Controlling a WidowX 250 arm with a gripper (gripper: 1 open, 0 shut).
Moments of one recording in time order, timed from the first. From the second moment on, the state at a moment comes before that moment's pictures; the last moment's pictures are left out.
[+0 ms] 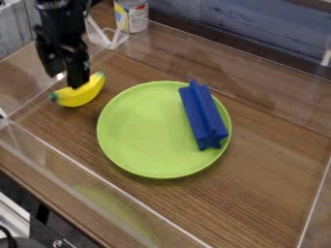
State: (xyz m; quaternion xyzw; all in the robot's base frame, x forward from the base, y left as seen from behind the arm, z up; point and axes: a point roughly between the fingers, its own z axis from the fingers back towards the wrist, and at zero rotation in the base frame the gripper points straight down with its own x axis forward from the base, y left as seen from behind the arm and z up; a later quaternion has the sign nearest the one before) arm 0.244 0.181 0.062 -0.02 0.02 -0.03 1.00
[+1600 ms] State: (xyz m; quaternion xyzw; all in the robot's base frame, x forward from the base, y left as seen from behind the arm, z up) arm 0.269 0.195 0.024 -0.07 0.00 -0.03 1.00
